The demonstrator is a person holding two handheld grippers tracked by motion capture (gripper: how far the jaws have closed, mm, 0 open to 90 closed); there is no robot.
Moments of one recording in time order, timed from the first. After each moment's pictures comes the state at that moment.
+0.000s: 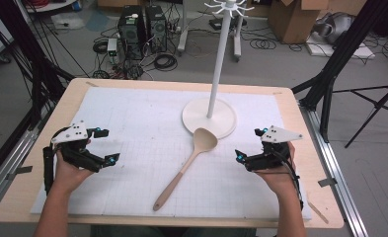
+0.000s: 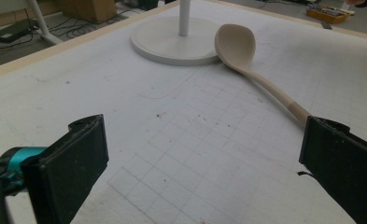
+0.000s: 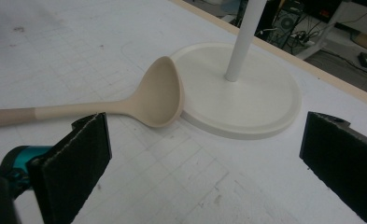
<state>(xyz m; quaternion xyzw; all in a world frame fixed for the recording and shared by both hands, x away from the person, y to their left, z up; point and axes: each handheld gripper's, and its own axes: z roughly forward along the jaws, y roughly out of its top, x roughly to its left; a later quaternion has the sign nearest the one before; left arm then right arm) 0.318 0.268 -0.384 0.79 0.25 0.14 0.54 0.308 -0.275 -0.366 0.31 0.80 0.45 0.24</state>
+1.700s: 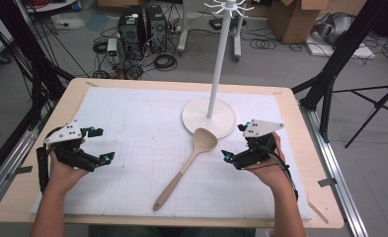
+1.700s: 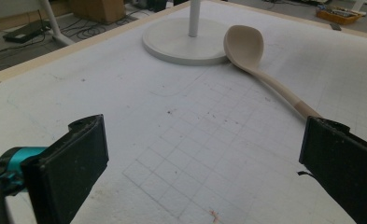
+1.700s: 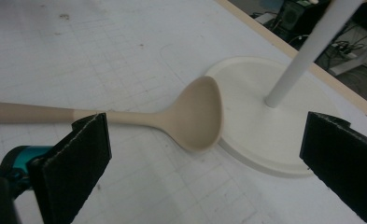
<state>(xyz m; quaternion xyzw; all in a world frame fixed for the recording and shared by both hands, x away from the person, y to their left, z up) 0.313 0.280 -0.379 0.79 0.26 0.15 0.54 0.320 -0.235 -0.345 0.23 0.85 0.44 0.20</state>
